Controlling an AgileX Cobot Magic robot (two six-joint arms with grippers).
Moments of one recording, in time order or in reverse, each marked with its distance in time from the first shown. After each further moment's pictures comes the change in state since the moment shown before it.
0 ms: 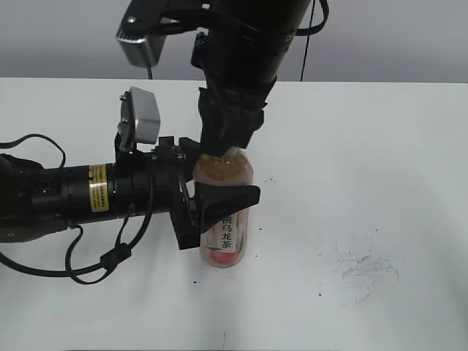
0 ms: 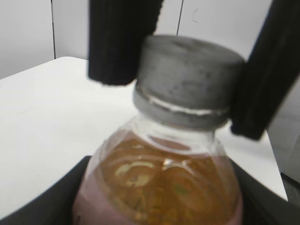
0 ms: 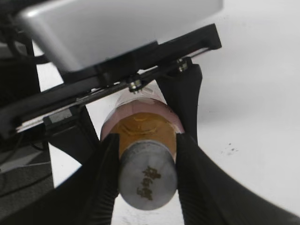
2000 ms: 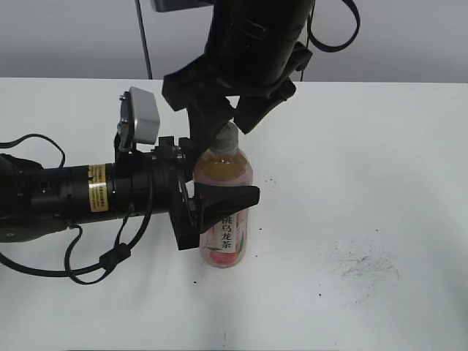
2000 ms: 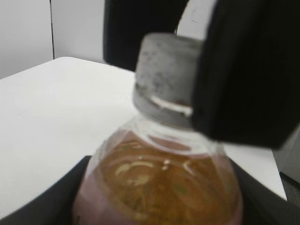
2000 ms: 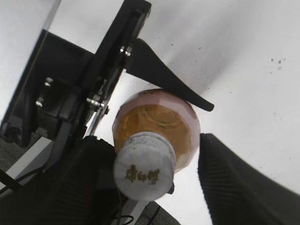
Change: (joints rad) left arm 0.000 0.000 0.000 0.007 -0.002 -0.001; right arm 0.000 -0.004 -0.001 0.000 0.015 0.841
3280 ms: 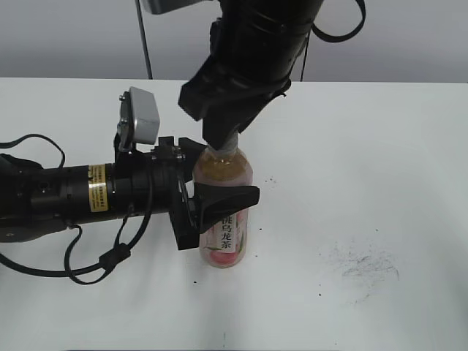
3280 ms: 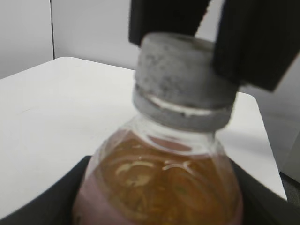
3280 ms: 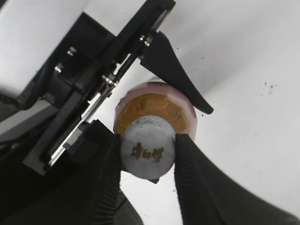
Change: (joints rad) left arm 0.000 0.000 0.000 -0.001 0.000 0.001; right arm 0.000 -0.034 0.022 0.016 0.001 -0.214
